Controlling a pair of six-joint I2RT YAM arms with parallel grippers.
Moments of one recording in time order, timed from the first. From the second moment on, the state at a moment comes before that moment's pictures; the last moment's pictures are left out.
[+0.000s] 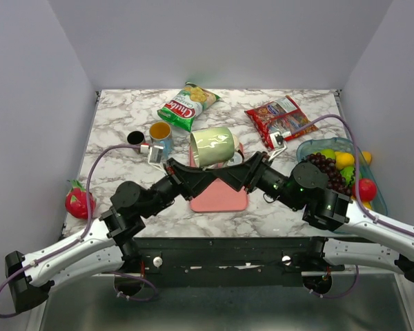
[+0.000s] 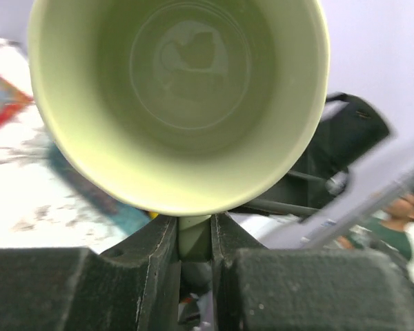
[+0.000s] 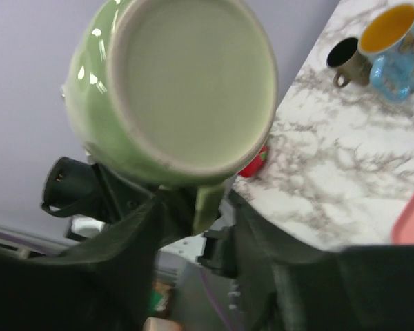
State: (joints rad) left arm -0.99 0.67 0.58 0.43 0.02 -0.84; right arm 1.14 0.90 0.92 0.03 0.19 0.90
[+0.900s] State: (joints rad) left arm -0.23 1.09 1.02 -0.65 -0.51 -0.49; right arm 1.14 0.79 0.85 -0.49 0.51 0.91
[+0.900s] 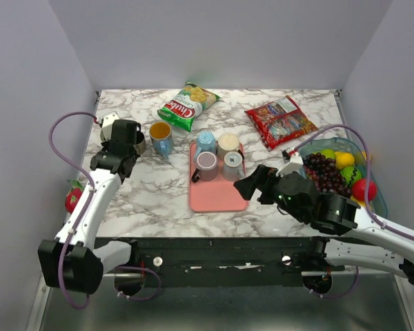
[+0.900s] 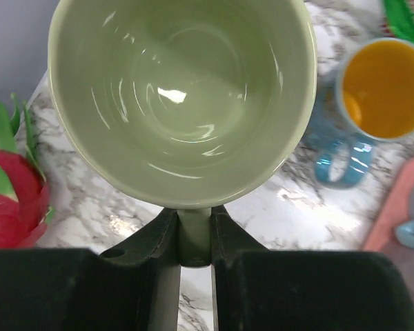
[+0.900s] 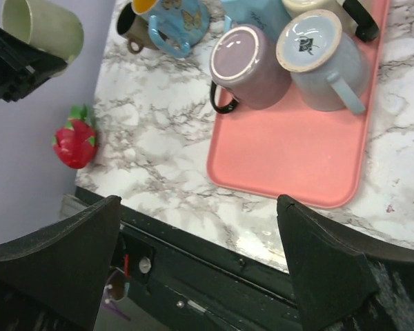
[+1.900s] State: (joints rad) left arm 0.07 1.60 1.09 -0.53 -0.30 -0.49; right arm 1.02 0.89 0.89 -0.58 0.45 0.86
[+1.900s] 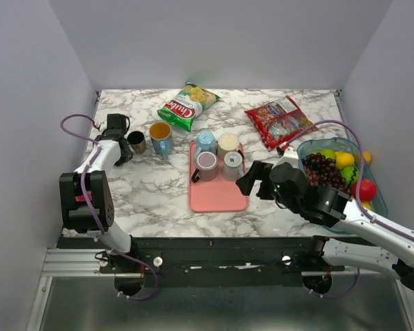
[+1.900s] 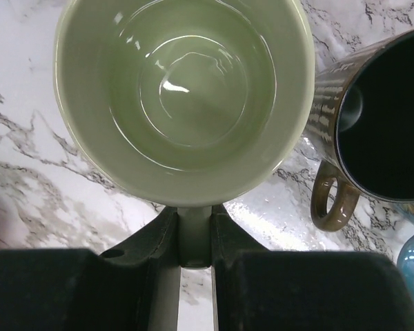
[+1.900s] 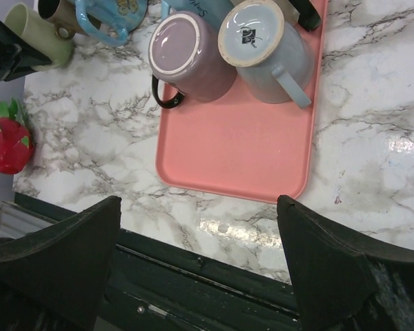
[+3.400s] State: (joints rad) left arm -0.09 1.08 0.94 -0.49 0.20 -0.46; right arm 0.78 1.33 1.02 -0.54 0.28 0.17
